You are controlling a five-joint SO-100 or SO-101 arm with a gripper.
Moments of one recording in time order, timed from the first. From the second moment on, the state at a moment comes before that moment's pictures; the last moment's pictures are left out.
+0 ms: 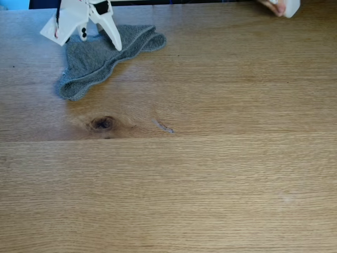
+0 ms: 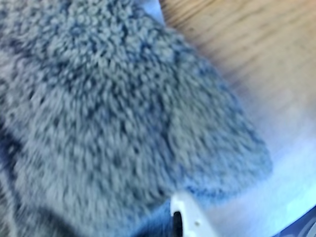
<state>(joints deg) 55.6 78.2 139.8 23.6 -15.6</state>
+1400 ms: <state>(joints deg) 17.0 109.2 138.6 28.3 -5.9</state>
